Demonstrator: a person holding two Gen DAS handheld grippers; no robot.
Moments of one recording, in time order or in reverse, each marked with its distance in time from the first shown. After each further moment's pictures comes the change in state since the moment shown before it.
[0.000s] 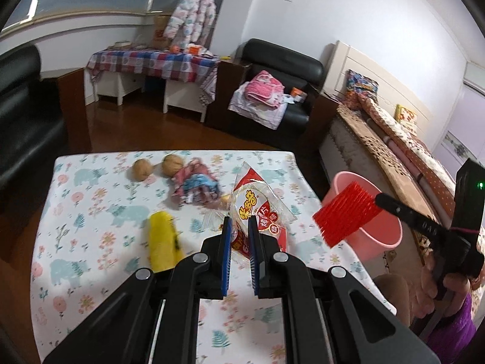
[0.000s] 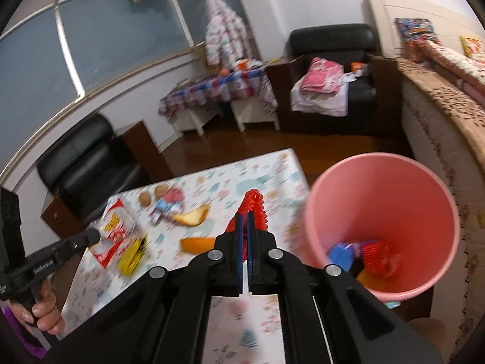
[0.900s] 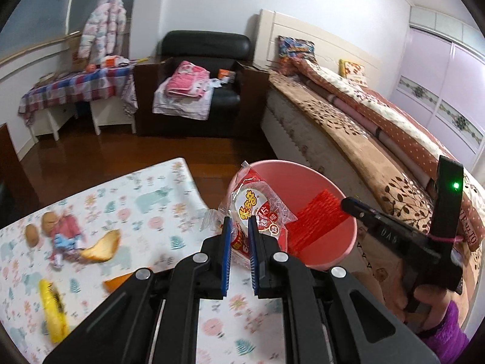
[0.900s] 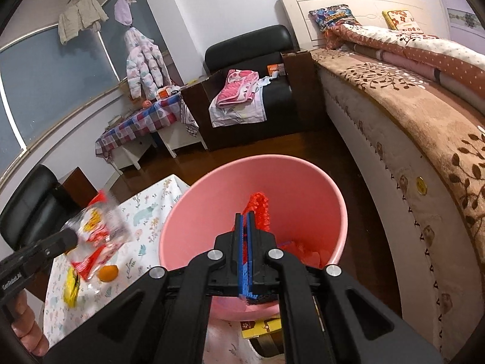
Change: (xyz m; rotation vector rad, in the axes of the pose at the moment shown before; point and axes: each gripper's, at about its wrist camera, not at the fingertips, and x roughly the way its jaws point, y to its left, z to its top) left arm 0.088 -0.173 0.032 0.271 0.079 -0.182; right arm -0.013 -0.127 -0.015 0.205 -0.064 -0.238
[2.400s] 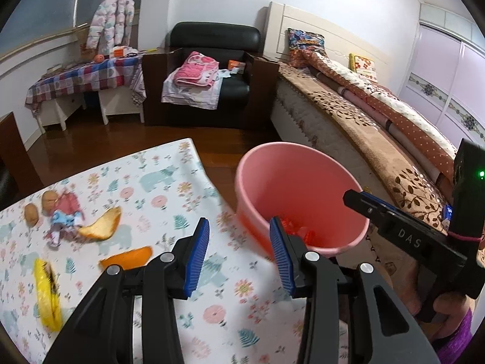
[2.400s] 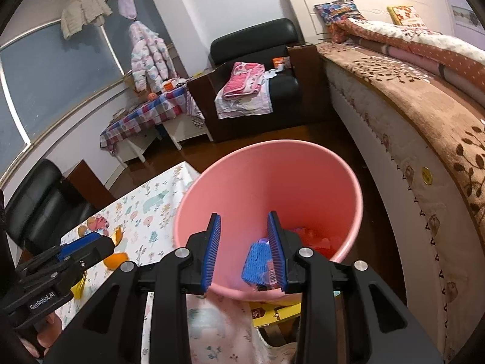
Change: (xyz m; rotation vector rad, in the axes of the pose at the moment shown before) left arm 0.006 0.013 -0.029 -0.033 0.027 0.054; right arm -0.009 0.026 -0.016 -0.022 0.033 0.034
